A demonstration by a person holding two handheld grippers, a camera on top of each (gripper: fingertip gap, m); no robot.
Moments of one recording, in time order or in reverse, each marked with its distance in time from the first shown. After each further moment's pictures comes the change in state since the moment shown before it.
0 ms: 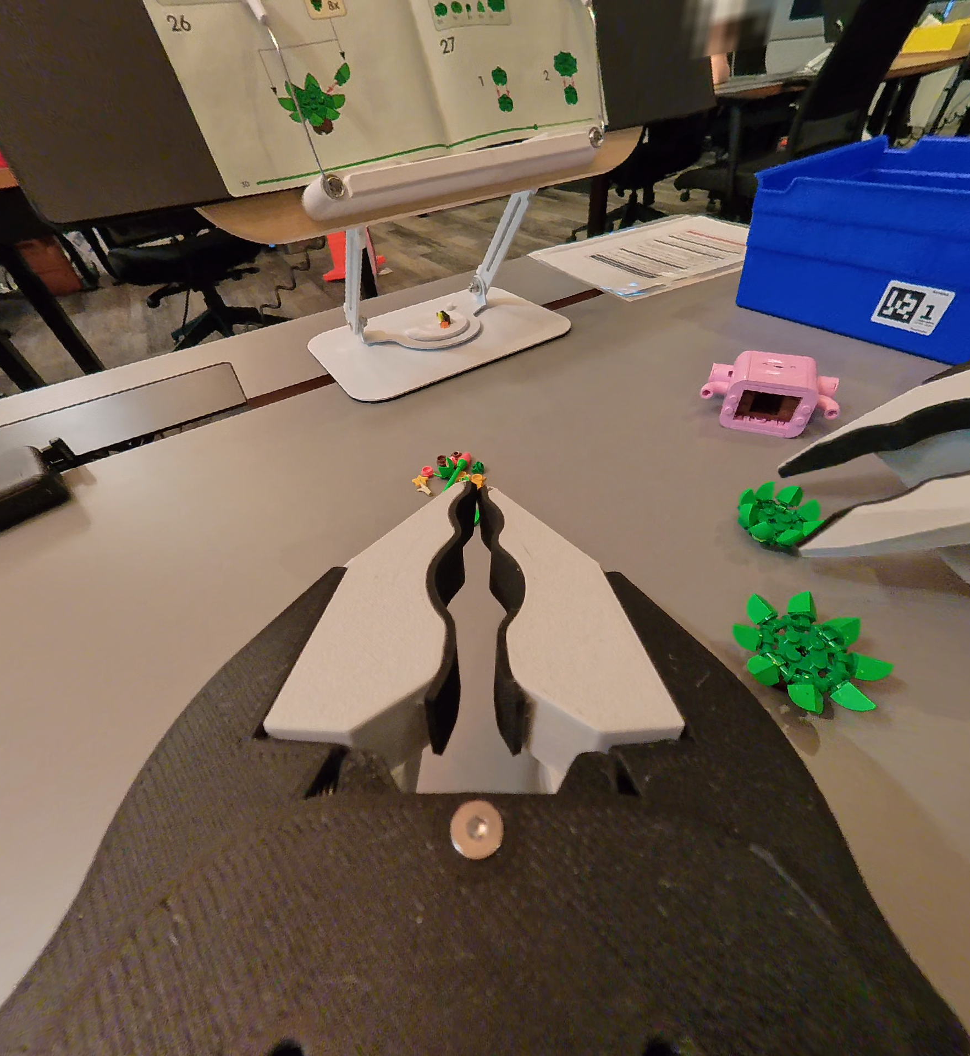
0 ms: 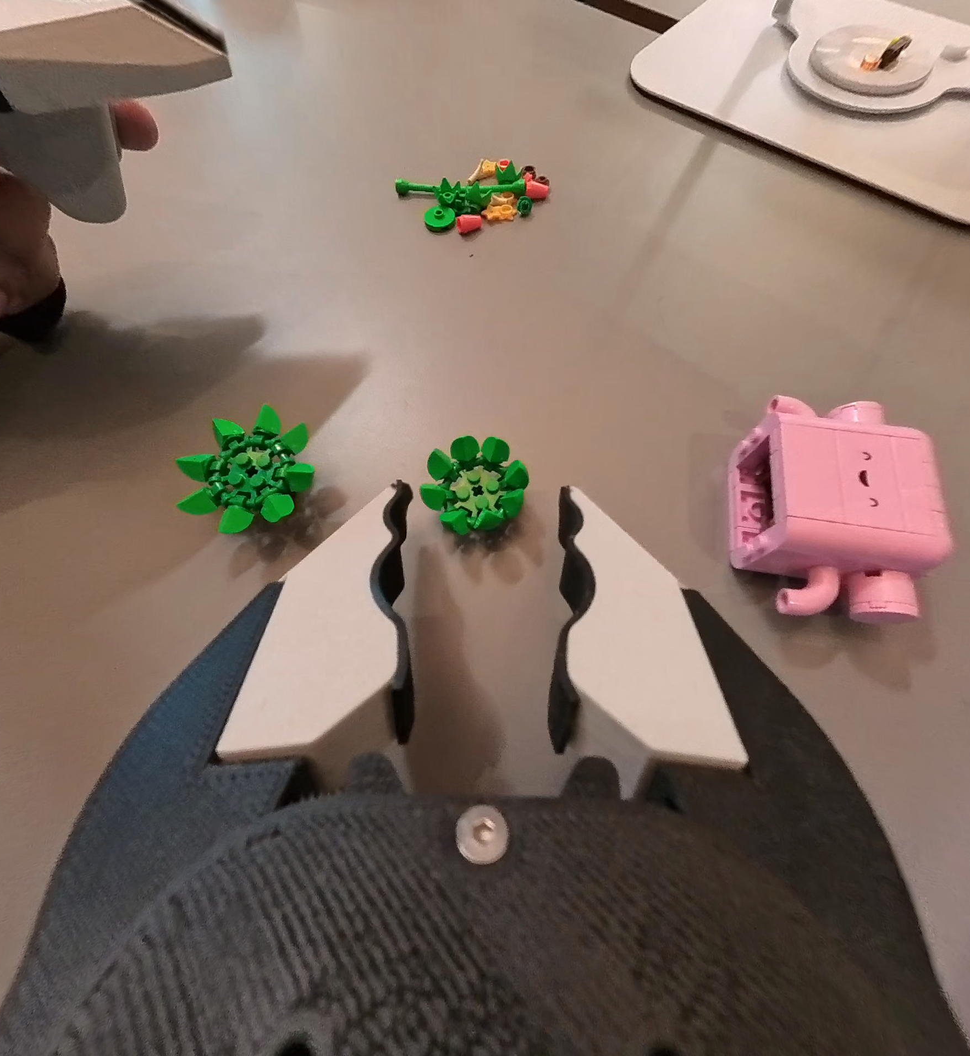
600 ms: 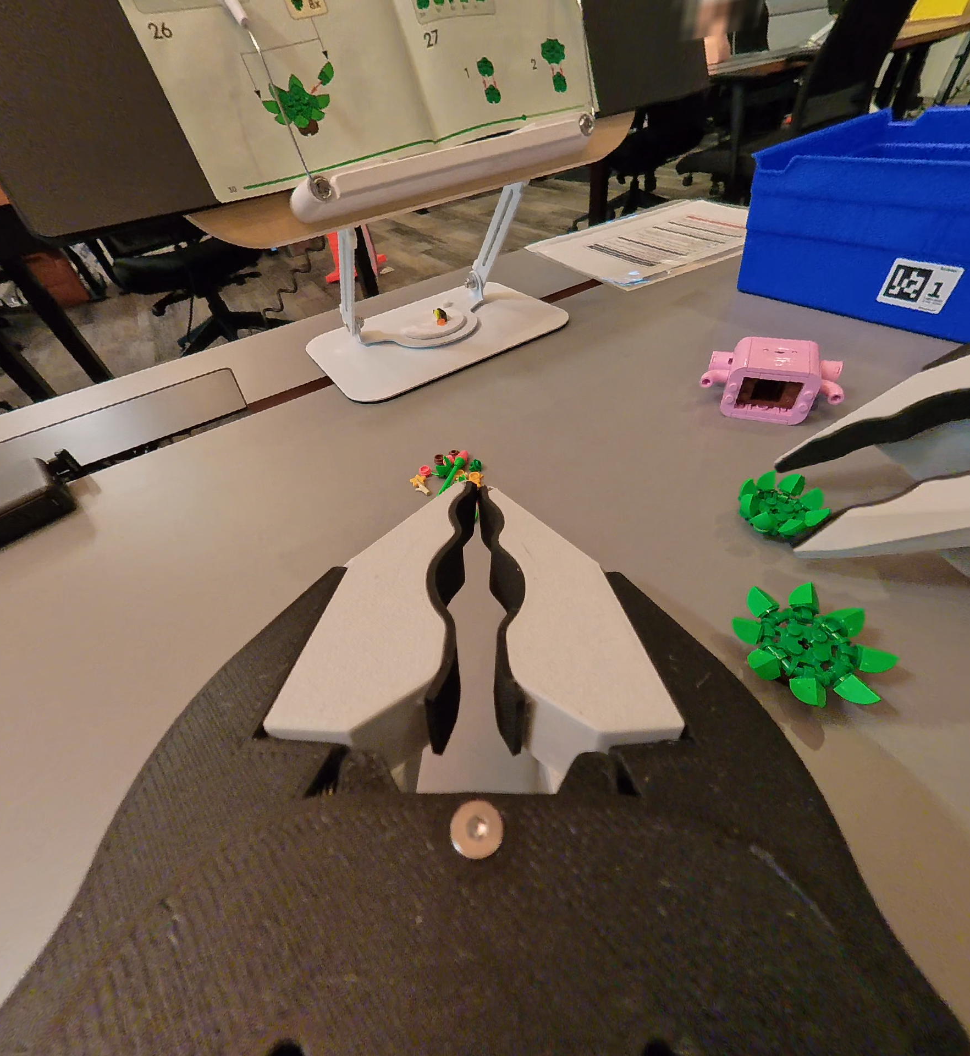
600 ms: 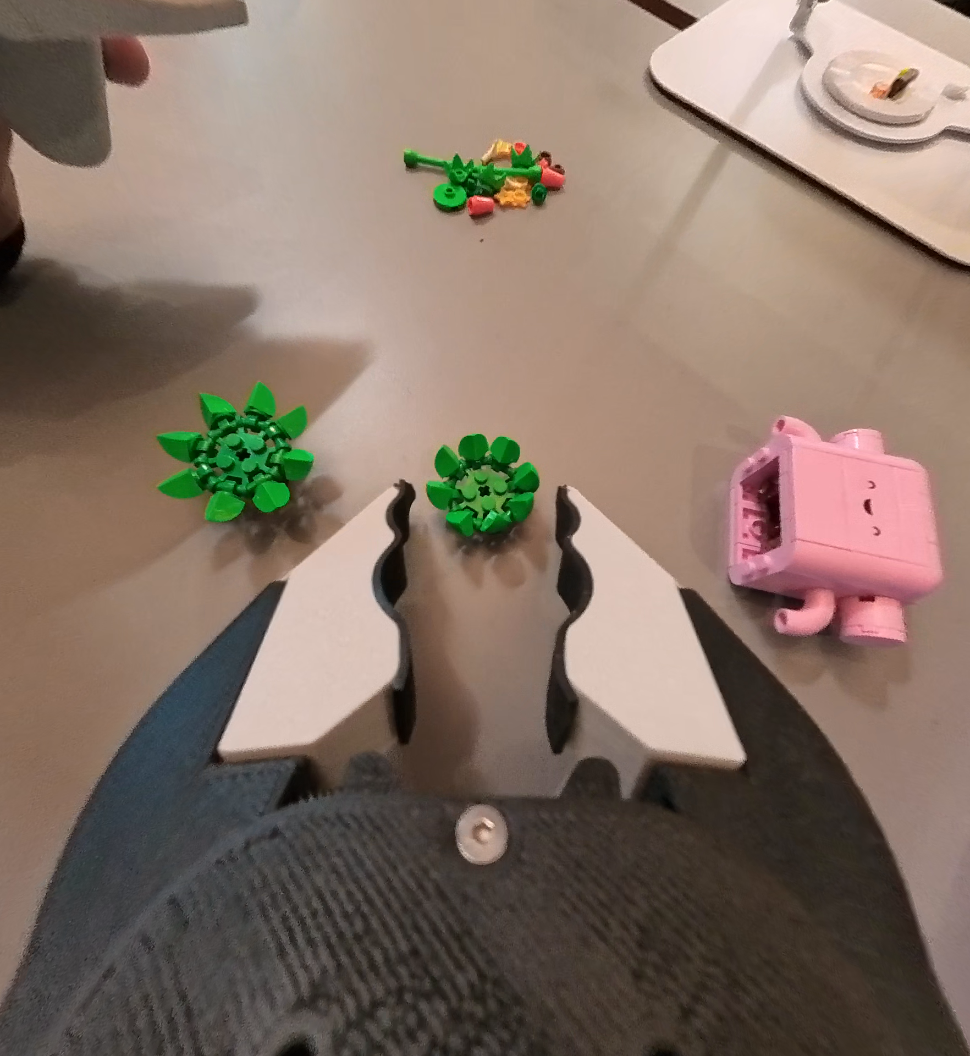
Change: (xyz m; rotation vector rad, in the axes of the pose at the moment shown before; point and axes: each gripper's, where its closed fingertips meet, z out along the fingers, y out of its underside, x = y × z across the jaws) left arm 0.004 0.001 0.001 -0.009 -0.003 0.036; right arm -0.003 0.002 0.004 -0.028 0.031 -0.087
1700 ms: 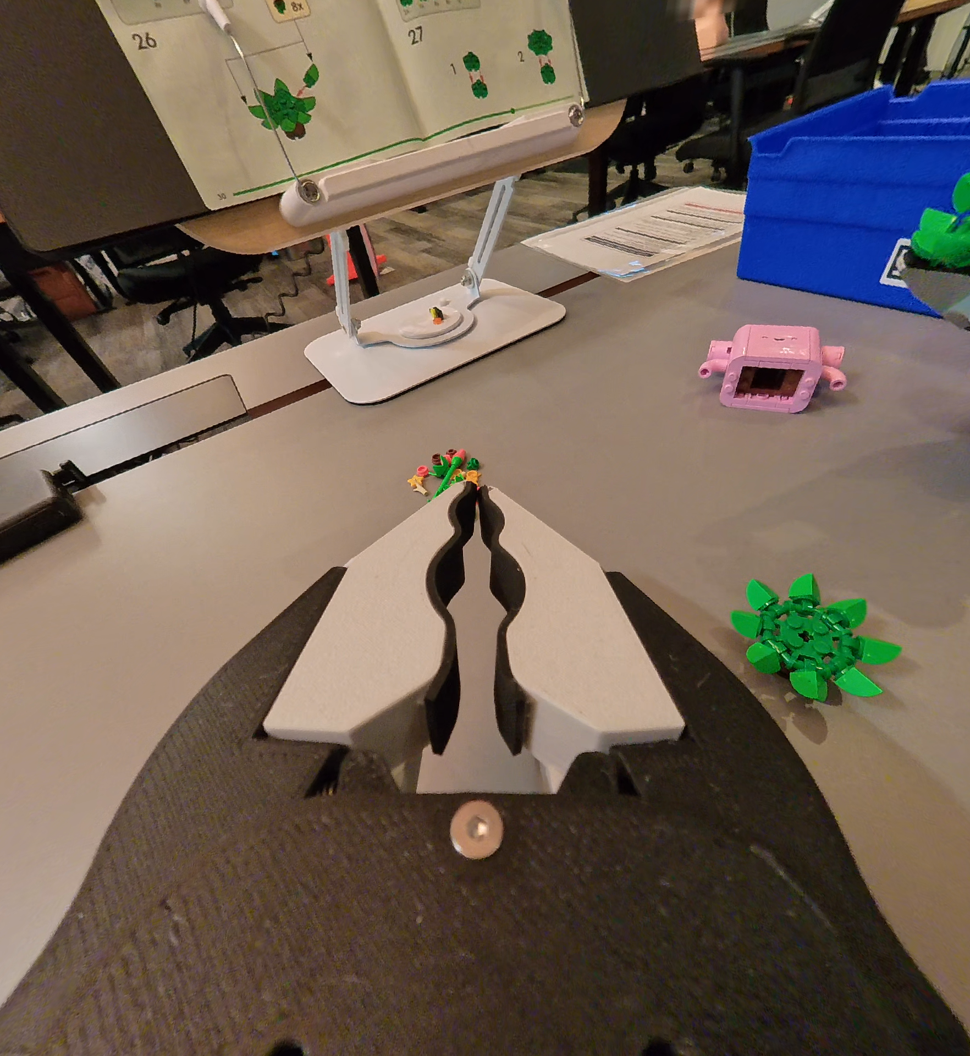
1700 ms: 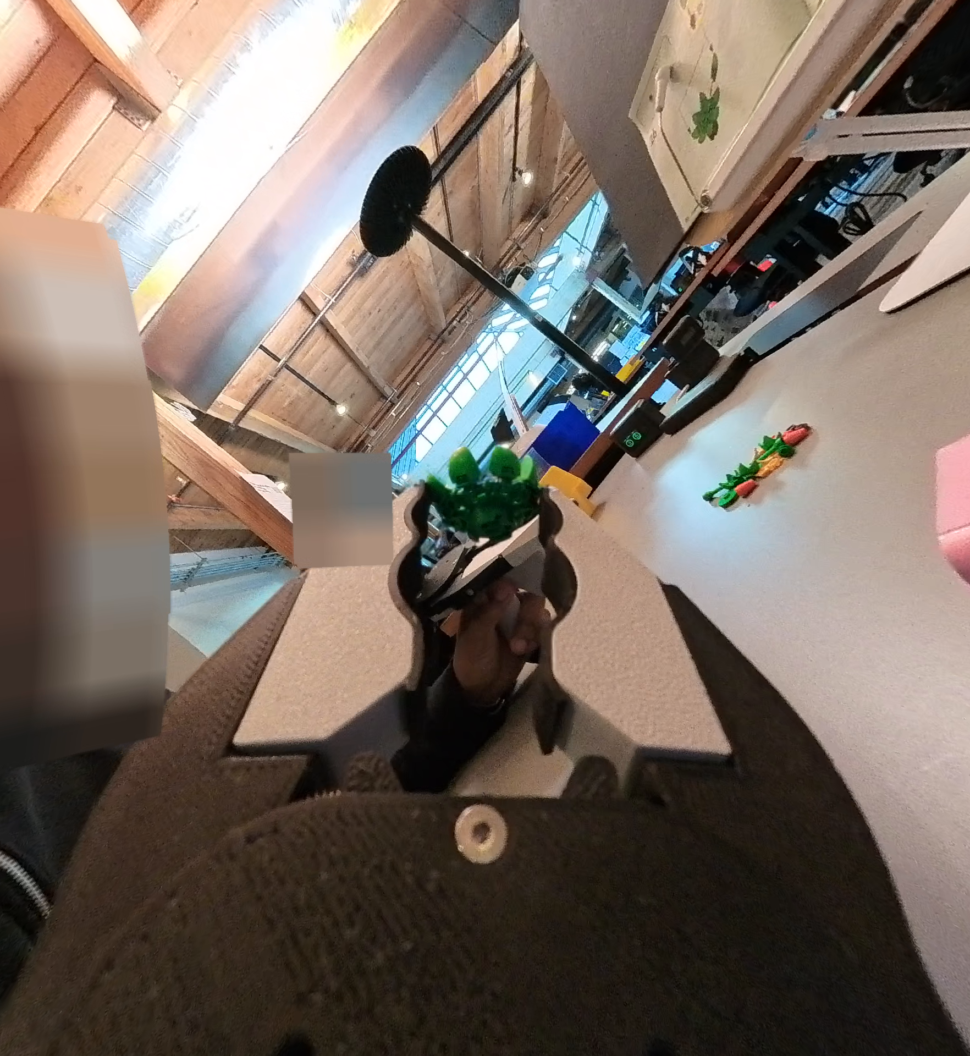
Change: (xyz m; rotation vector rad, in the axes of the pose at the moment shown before) left arm 0.003 0.001 0.001 -0.006 -0.001 0.033; right arm 0.022 -0.075 -0.089 0.764 -0.822 0.893
